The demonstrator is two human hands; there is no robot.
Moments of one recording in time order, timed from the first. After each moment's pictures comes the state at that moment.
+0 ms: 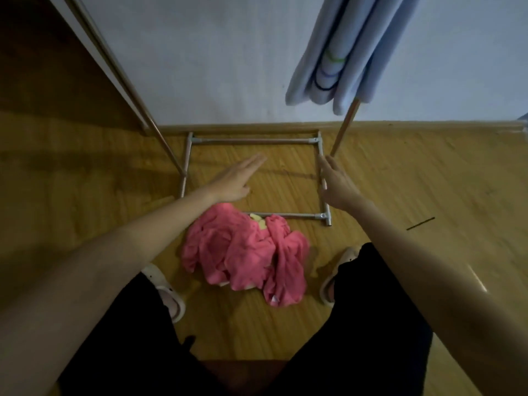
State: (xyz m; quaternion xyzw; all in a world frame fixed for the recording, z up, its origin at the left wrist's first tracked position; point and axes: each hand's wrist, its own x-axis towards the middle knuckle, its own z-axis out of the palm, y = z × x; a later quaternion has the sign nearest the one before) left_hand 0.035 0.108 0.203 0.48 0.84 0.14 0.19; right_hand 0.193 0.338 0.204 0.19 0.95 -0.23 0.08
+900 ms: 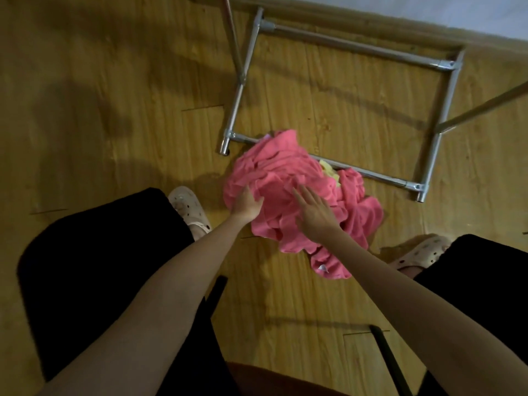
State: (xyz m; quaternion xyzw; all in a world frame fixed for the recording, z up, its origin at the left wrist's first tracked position) left_hand 0.071 -0.054 -0.078 -0.12 0.86 0.29 0.39; right_hand 0.151 0.123 -0.043 0.00 0.94 -0.21 0.28
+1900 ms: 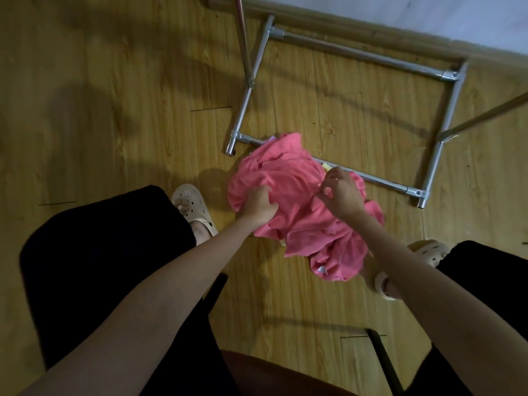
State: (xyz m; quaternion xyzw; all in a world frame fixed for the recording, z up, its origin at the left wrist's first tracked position) left_hand 0.087 -0.039 -0.036 -0.02 0.89 0.30 0.35; right_hand 0.120 0.174 -0.025 0.05 0.95 -0.27 0.12
